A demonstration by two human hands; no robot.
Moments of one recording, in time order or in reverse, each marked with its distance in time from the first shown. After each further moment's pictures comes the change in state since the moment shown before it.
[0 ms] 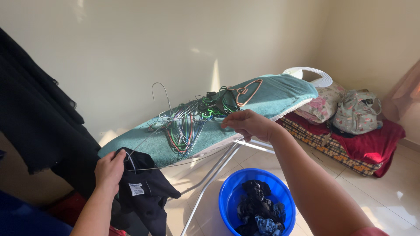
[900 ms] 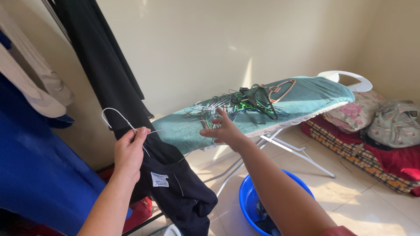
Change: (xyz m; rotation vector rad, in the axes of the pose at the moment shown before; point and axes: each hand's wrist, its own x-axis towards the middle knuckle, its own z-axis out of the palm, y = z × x) left_hand -0.081 0.044 -0.096 -0.362 -0.007 0.157; right_hand 0.054 -0.005 0.187 0.114 0.180 -0.096
